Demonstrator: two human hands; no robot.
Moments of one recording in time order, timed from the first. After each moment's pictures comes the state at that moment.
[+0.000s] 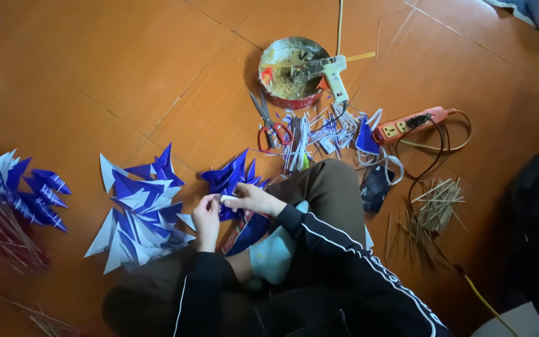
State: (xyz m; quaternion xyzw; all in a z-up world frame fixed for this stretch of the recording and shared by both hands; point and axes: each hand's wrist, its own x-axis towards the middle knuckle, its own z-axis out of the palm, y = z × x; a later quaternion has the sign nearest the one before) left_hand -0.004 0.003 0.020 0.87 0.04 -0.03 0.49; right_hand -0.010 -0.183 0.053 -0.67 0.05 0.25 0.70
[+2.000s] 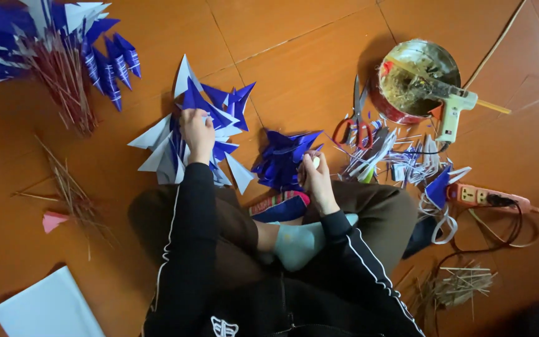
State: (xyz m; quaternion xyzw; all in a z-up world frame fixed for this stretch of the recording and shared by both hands) left_hand 0.109 0.144 -0.046 0.95 0.17 0.14 0.21; right_hand 0.002 -0.165 0.037 -0.58 0.17 0.05 0.79
